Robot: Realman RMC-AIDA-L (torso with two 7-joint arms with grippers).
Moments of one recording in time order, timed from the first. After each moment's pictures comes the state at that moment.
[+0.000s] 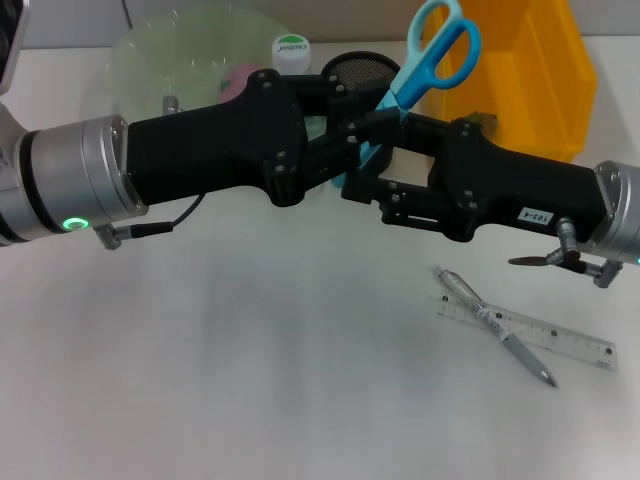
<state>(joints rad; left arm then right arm) -0.49 -2.07 1.24 0.73 1.27 1.62 -1.31 0.54 2.08 -1.09 -0.45 -1.35 -1.70 1.20</state>
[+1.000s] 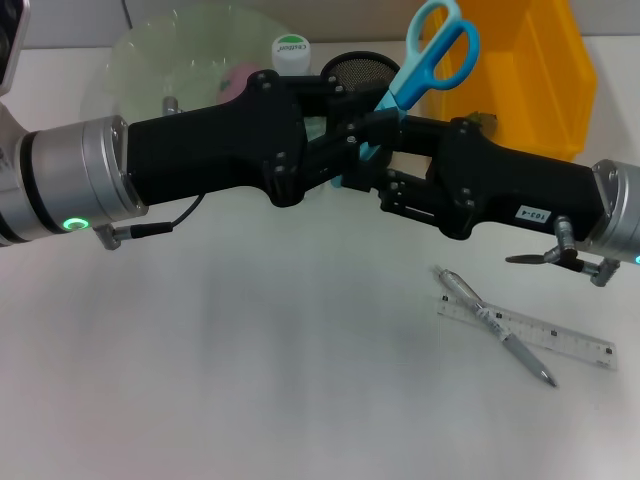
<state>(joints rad) -0.49 -2.07 1.24 0.73 1.27 1.61 -1.31 0.54 2.08 -1.09 -0.45 -1.35 -1.69 1.20</state>
